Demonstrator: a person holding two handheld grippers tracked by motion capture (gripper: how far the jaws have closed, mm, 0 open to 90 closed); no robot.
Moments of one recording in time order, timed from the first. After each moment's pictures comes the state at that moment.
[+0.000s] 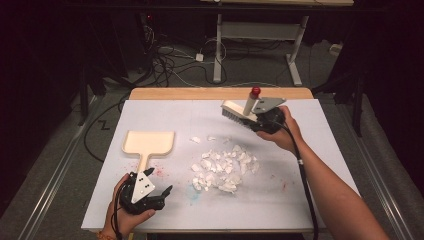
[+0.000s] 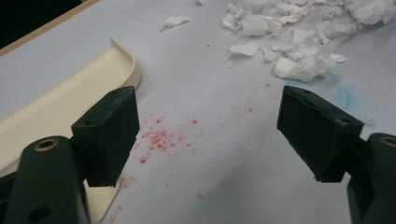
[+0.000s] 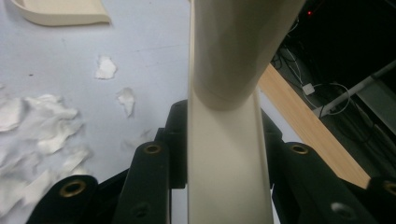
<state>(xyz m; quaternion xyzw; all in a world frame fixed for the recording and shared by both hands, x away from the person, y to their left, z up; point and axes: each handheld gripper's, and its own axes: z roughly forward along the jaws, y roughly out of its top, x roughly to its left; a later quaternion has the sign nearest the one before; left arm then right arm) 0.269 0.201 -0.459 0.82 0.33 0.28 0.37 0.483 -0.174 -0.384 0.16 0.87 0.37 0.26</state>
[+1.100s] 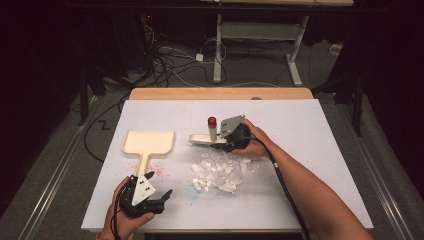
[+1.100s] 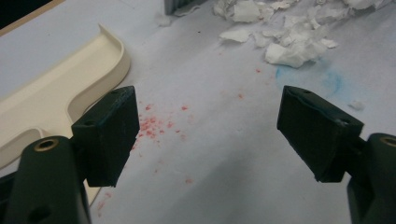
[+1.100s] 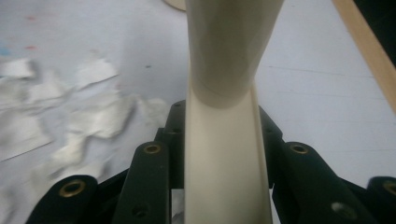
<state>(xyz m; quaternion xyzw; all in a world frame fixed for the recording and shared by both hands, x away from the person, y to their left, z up) 0.264 0.199 -0.463 0.83 0.33 0.26 0.36 0.471 -0.104 -0.434 -0.02 0.92 0.36 0.14</state>
